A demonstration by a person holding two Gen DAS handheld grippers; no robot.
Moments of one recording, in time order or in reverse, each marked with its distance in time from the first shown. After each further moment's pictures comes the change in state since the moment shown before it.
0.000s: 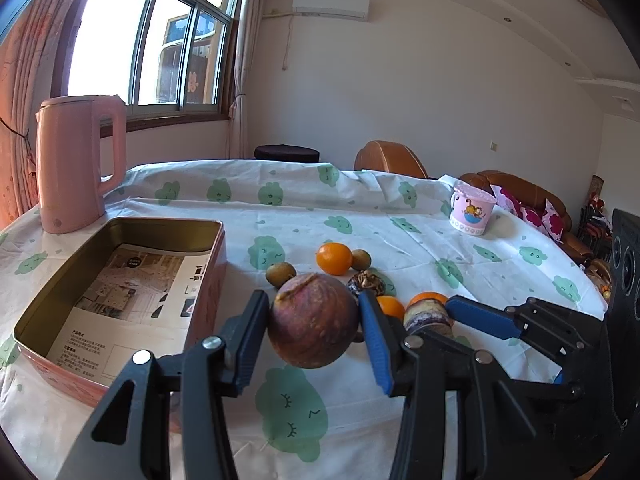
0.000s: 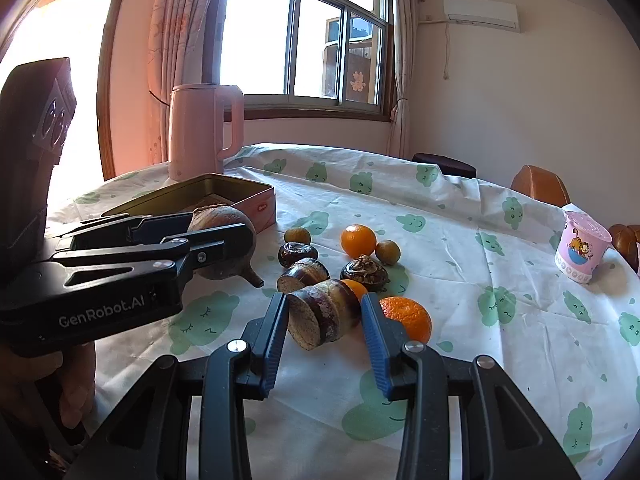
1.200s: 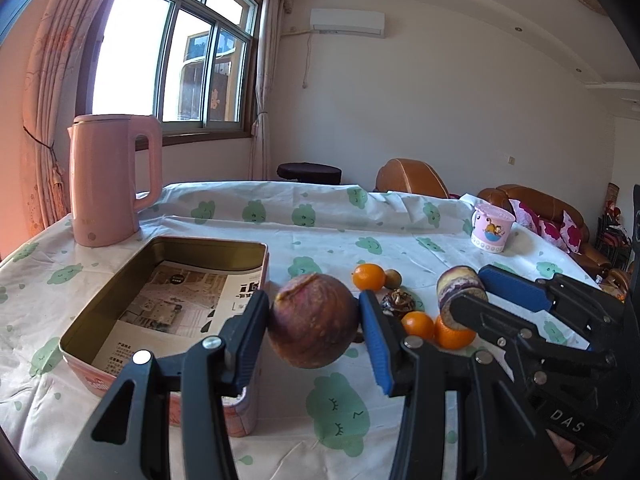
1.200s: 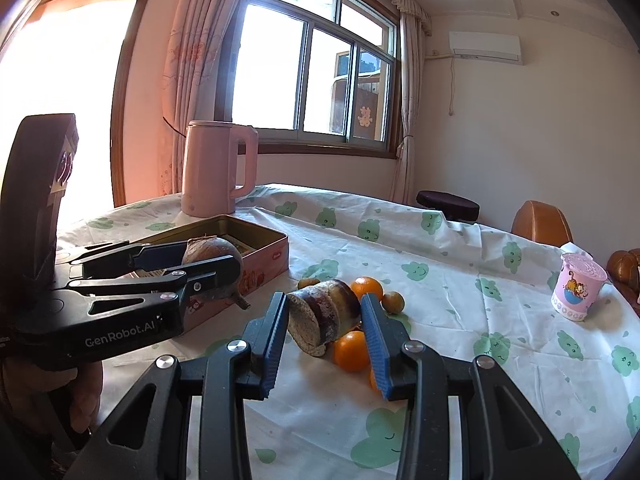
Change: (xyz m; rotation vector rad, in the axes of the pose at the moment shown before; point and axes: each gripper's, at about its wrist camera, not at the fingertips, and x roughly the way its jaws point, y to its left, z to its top) left arm -0.024 0.024 0.006 -0.005 -0.068 0.085; right arm -0.016 0.010 0.023 -0.038 -0.129 0.016
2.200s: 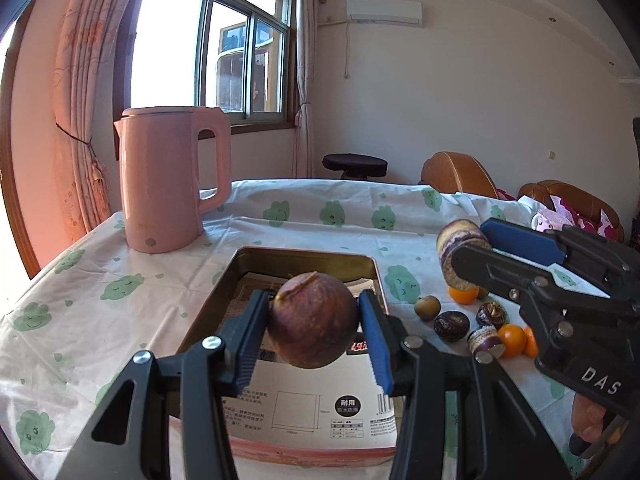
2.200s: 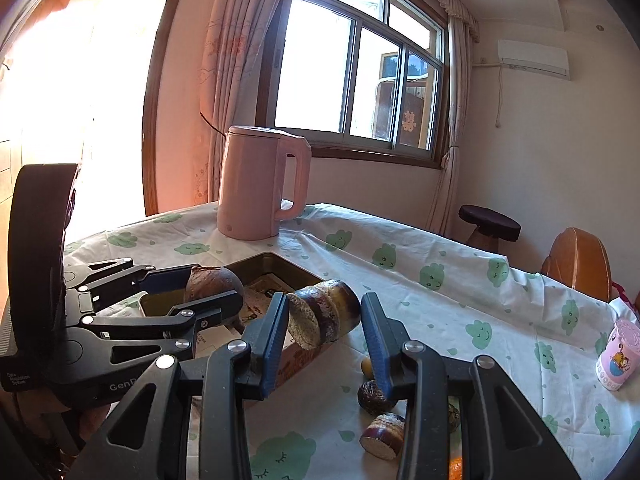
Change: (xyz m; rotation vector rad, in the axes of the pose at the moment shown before) left arm 0.015 0.076 0.020 -0.013 0.047 0.153; right arm 0.067 0.050 0.063 -0.076 0.013 0.141
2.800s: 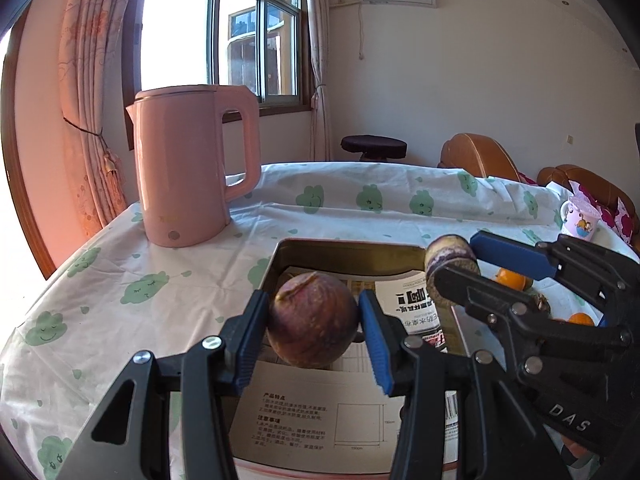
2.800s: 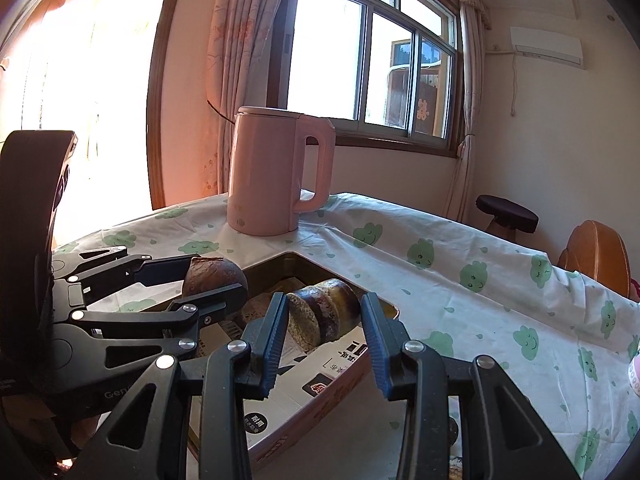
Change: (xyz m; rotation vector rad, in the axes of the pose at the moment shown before) left arm 0.024 0.030 0.007 0.018 0.073 0.064; right arm 0.053 0.024 0.003 0.007 0.043 0.041
